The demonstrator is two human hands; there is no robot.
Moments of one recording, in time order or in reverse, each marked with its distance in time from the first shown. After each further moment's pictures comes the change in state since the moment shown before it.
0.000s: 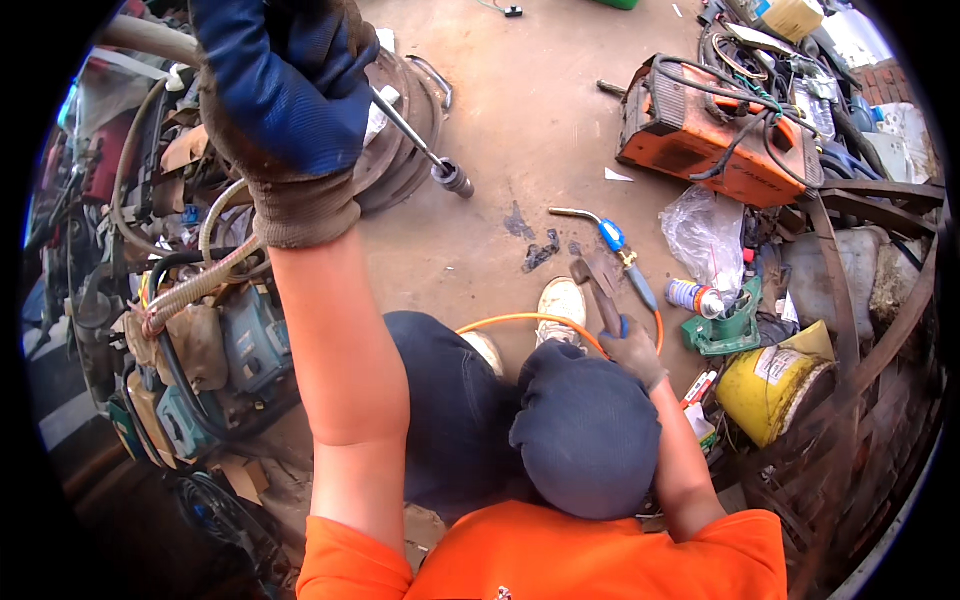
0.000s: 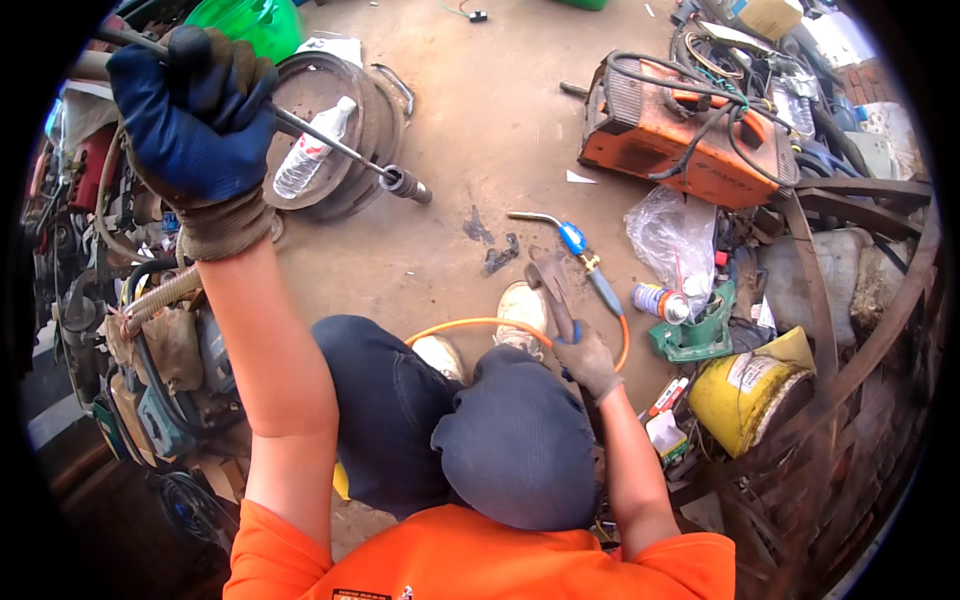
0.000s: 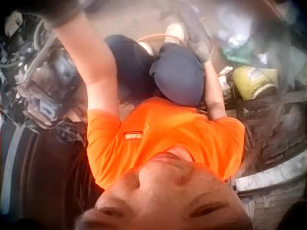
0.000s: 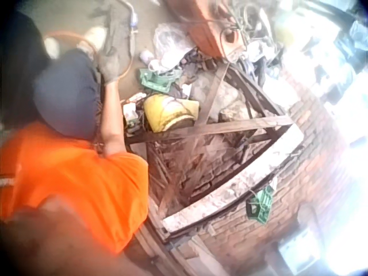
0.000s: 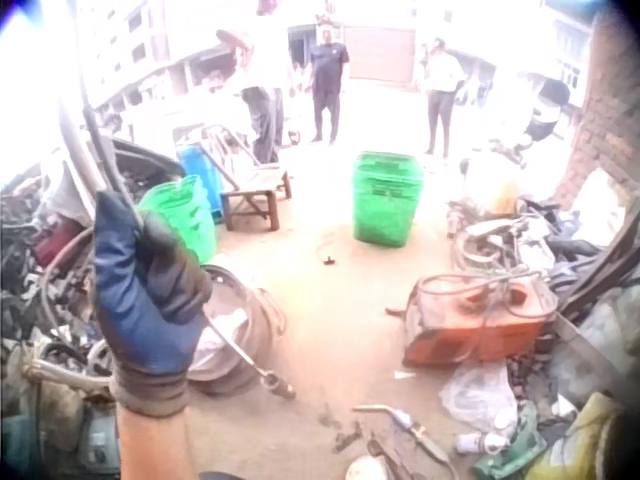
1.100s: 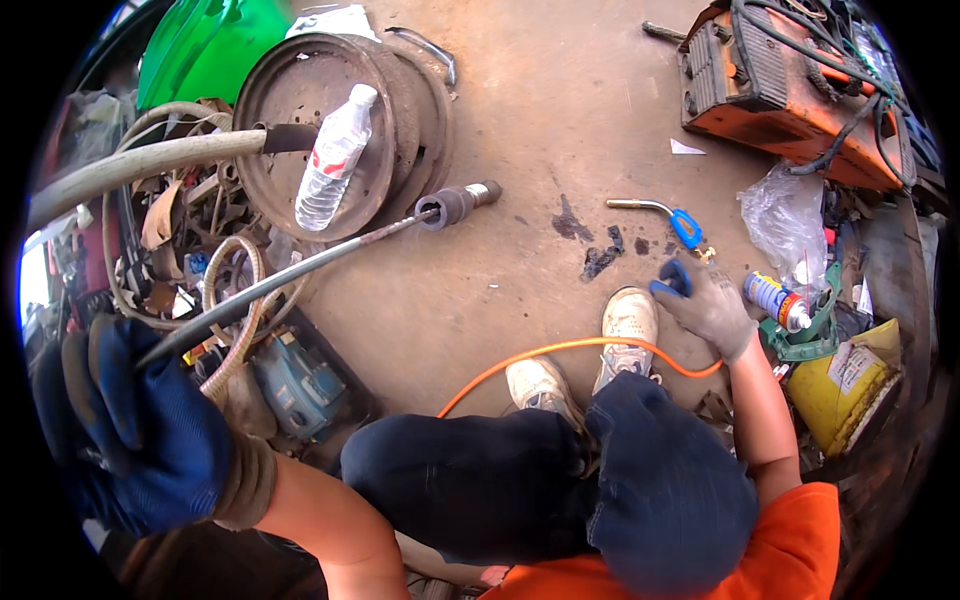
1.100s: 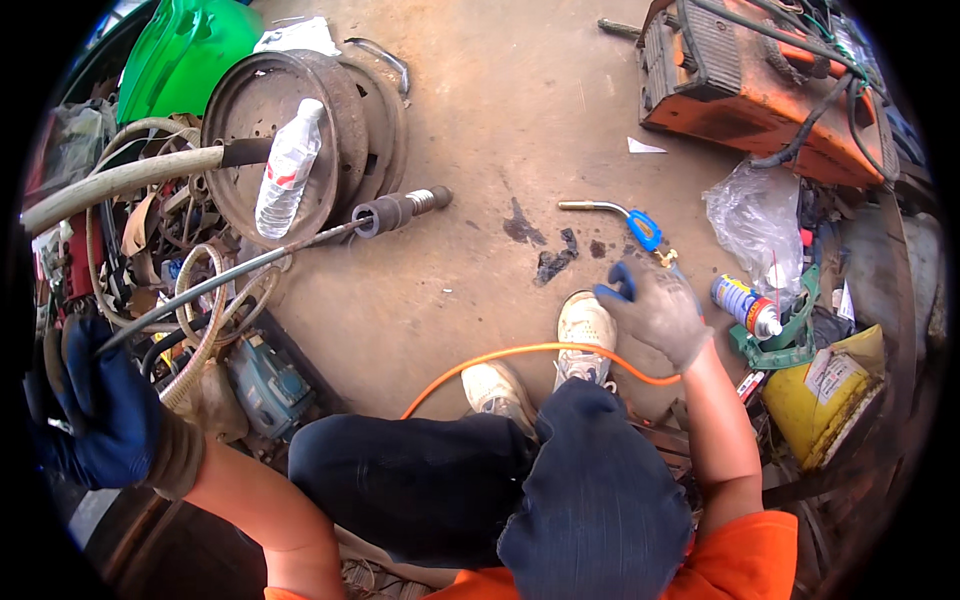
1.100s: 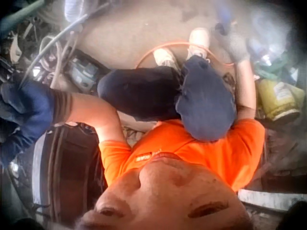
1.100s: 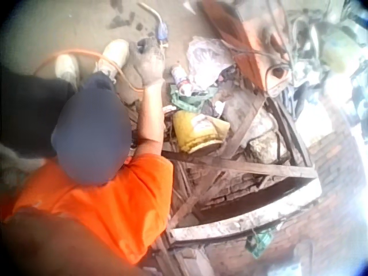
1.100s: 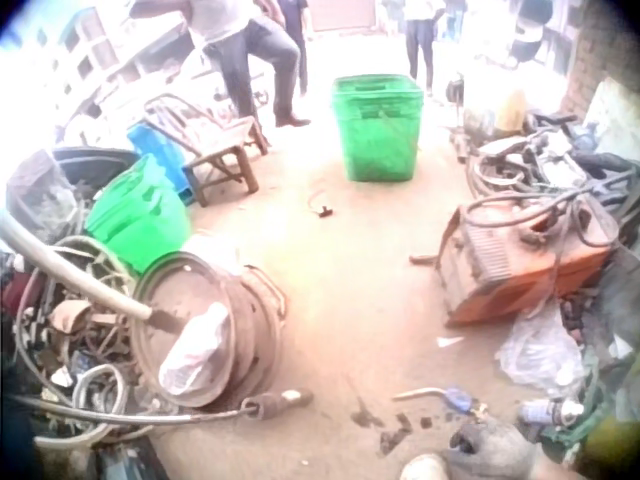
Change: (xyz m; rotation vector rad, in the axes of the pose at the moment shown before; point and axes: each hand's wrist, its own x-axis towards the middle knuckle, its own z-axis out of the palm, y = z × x) left_hand -0.045 0.063 -0.035 0.183 0.278 -0.118; right_hand 0.109 -0.063 -0.018 -0.212 -0.009 -0.296
